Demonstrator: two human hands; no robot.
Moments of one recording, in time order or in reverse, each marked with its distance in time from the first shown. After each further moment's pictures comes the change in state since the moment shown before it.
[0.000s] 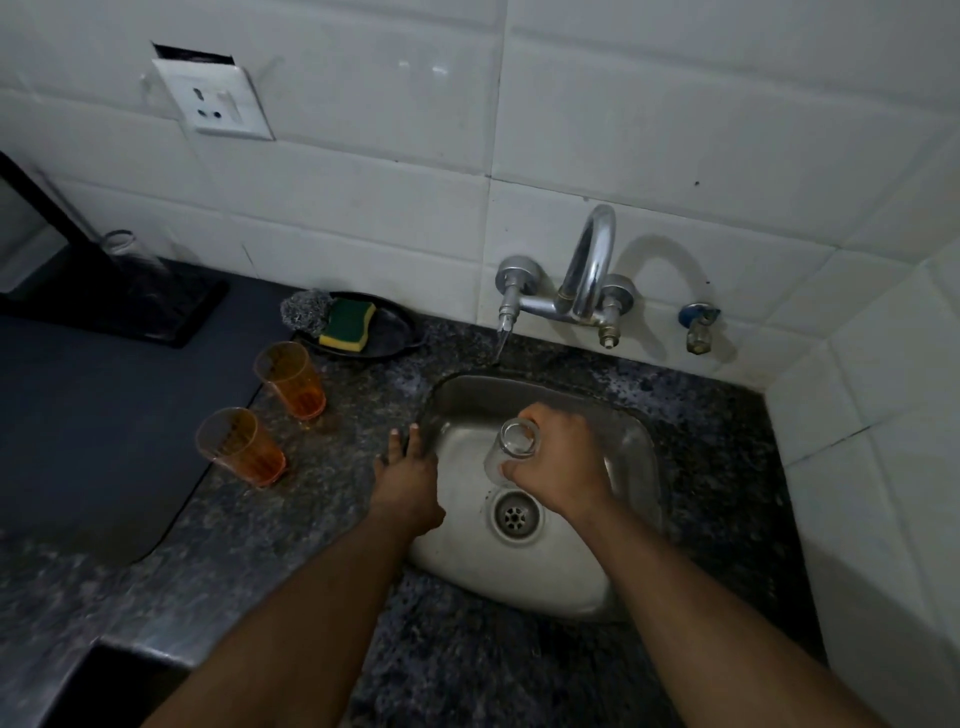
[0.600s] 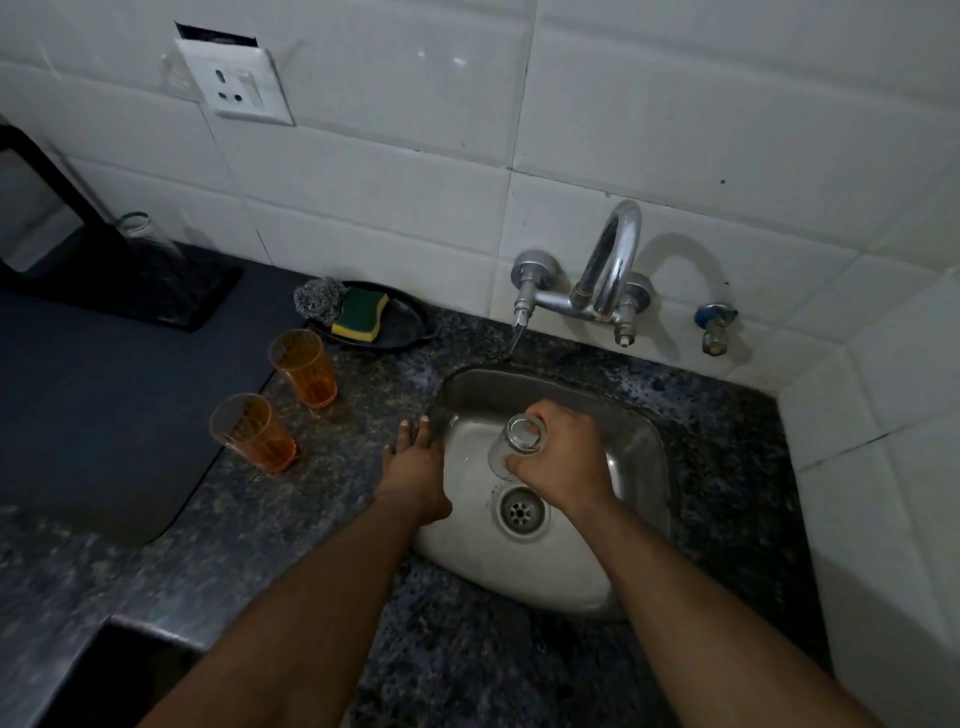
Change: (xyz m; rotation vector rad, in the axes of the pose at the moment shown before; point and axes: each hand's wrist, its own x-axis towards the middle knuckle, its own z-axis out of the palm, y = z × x) left_hand 0.002 -0.007 -0.001 -0.040 -0.013 0.004; right_hand 0.002 0.000 0.018 0.041 0.021 0.024
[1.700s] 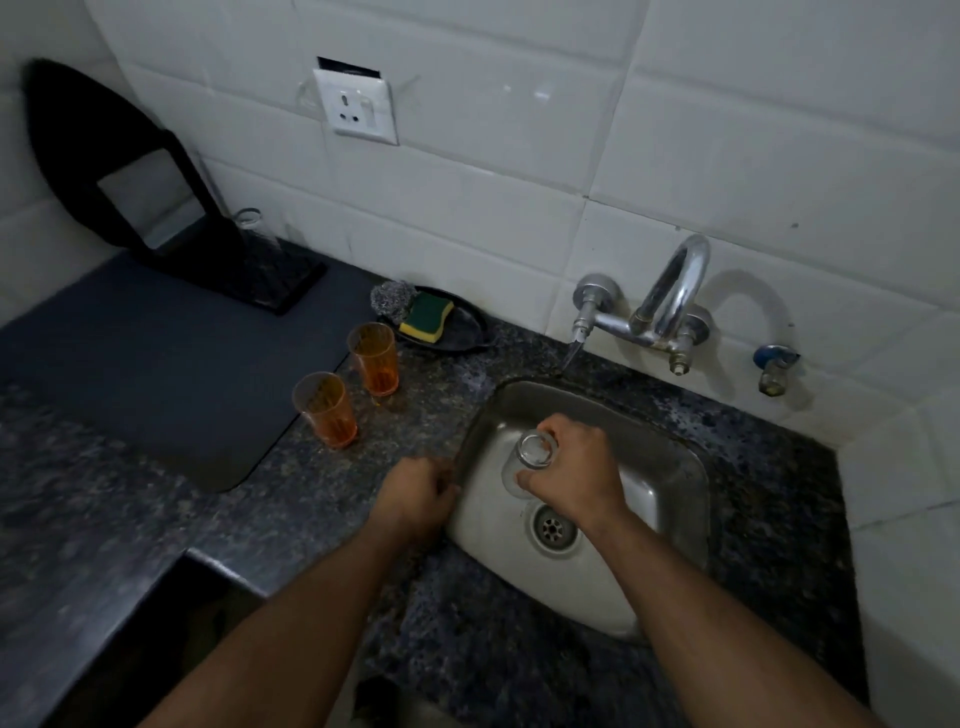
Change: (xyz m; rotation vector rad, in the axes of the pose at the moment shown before) left_hand -0.075 -0.049 0.007 -0.464 0.351 0.037; right_hand -0.014 -0.038 0.007 -0.048 -0.116 -0.096
